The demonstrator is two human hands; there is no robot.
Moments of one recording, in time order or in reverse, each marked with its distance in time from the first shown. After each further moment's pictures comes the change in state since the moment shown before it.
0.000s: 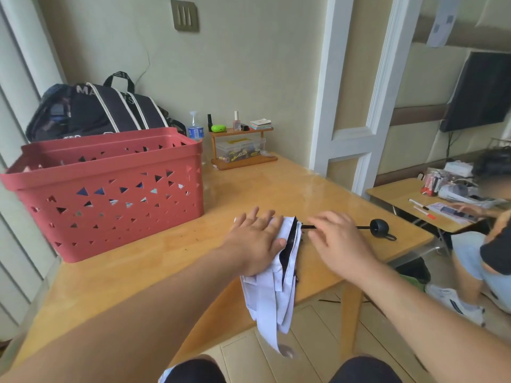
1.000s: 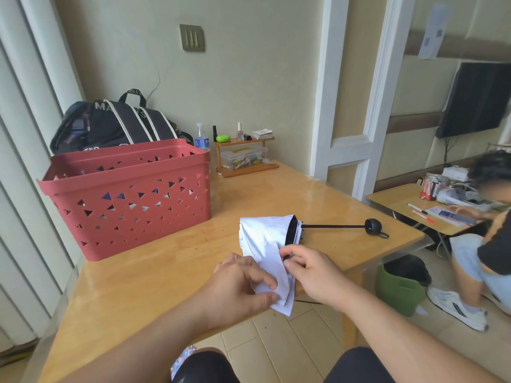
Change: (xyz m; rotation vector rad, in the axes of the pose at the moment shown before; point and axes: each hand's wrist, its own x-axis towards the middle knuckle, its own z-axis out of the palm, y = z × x) left_hand -0.120 0.006 0.013 -0.612 0.209 0.079; right_hand -0.053 -0.055 0.015 0.638 -0.264 0.100
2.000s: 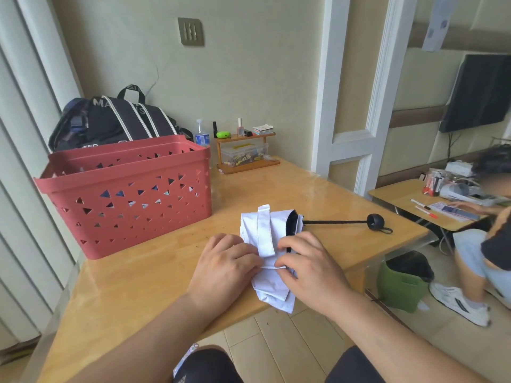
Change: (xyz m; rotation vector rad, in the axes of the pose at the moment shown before) left_hand 0.017 -0.033 0.000 0.632 0.495 0.421; right_hand 0.006 0.013 0.020 -0.570 0.379 -0.634
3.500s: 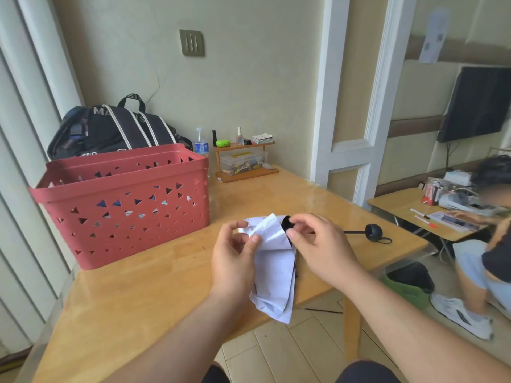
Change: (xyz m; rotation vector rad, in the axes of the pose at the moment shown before) left_hand 0.055 0.040 0.005 -1.012 0.293 -1.060; right_hand 0.048 0.022 -0.040 0.321 0.031 0.465
